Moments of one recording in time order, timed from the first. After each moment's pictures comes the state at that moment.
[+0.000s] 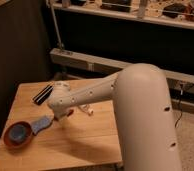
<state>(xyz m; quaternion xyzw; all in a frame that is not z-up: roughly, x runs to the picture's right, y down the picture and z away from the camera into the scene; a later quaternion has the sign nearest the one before) -0.215 0.142 0.825 -0.21 -0.16 -0.17 0.95</state>
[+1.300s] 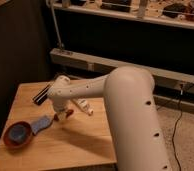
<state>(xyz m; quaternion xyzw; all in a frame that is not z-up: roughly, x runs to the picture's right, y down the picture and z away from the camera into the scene) -0.214 0.140 0.861 -0.28 -0.14 -0.12 0.94</state>
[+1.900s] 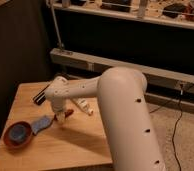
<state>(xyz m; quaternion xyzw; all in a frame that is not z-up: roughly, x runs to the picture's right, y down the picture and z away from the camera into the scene) -0.228 0.149 0.872 -0.29 -0.14 -0.14 0.94</state>
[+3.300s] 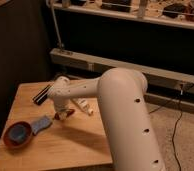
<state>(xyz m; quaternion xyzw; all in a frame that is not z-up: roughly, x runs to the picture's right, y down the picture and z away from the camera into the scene) -0.211 0.148 0.883 -0.29 -0.13 -0.12 0.94</state>
